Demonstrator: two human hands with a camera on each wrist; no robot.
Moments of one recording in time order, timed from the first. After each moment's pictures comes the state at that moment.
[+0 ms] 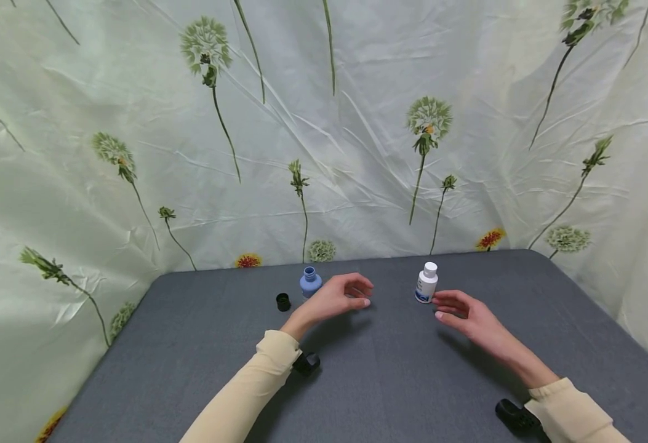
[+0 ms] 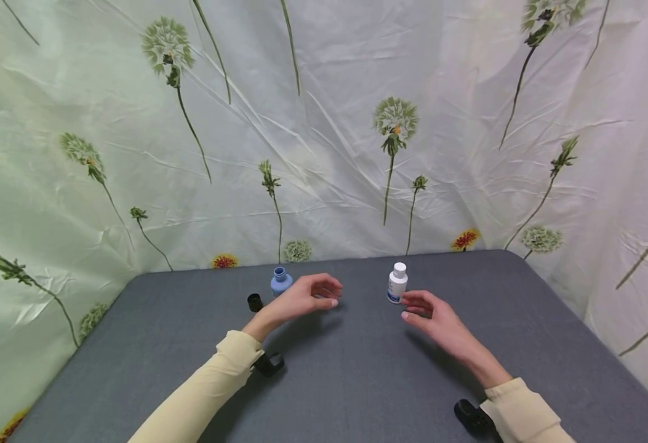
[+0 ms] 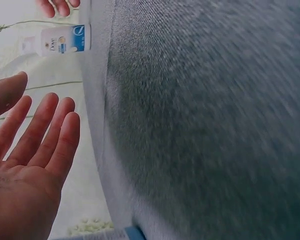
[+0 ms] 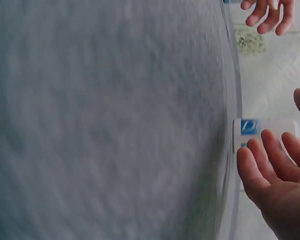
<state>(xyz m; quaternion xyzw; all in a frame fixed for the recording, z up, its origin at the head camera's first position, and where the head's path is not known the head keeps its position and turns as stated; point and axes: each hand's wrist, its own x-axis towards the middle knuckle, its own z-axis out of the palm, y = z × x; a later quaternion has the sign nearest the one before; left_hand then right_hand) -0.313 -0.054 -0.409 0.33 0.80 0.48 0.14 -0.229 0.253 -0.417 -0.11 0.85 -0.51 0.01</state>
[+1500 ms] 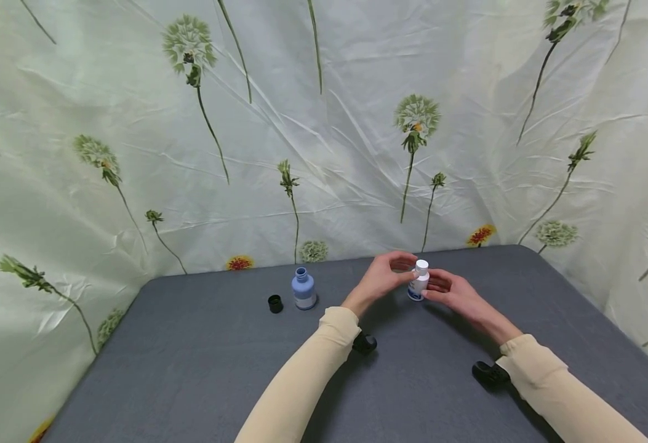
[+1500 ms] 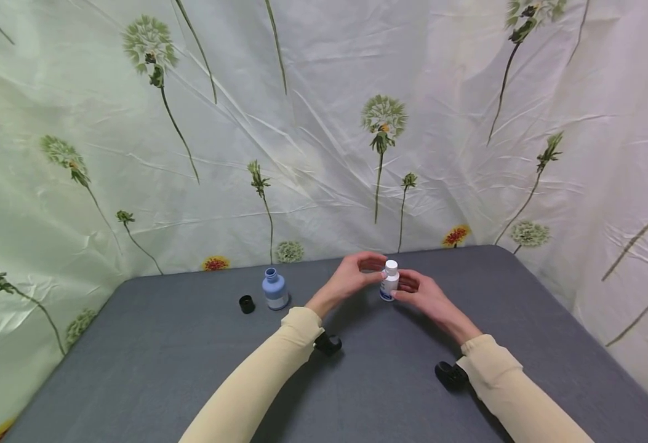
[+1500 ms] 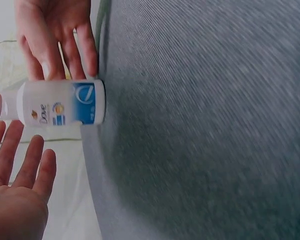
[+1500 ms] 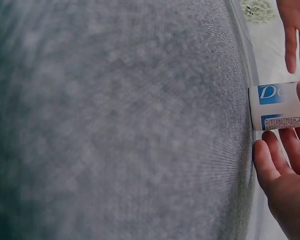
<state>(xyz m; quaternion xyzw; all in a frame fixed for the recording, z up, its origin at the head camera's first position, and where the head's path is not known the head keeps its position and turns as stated) -0.340 0.067 -0.407 0.27 0.78 0.55 0.06 -0.283 0.262 -0.423 -0.09 0.83 -0.55 0.06</state>
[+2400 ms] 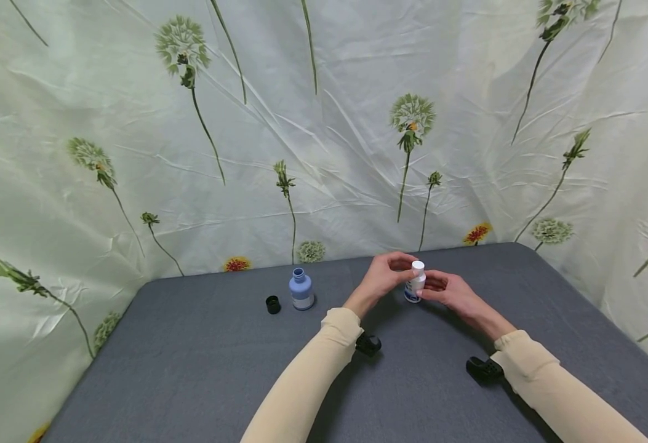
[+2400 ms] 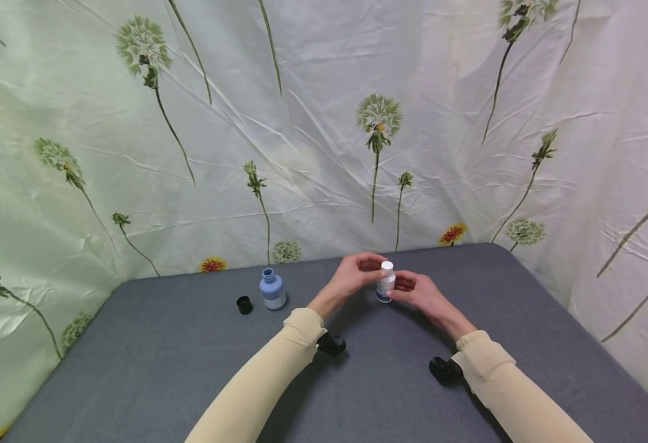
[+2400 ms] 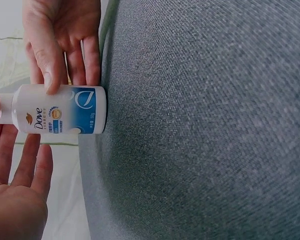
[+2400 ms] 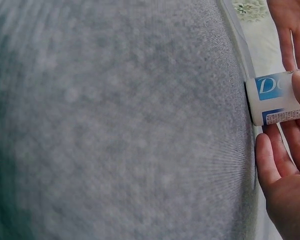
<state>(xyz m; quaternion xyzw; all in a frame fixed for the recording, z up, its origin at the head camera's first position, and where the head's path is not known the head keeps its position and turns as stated) -0.338 0.078 -0.412 0.23 0.75 0.62 0.08 -0.288 0.266 -0.430 -0.10 0.82 -0.57 0.05</state>
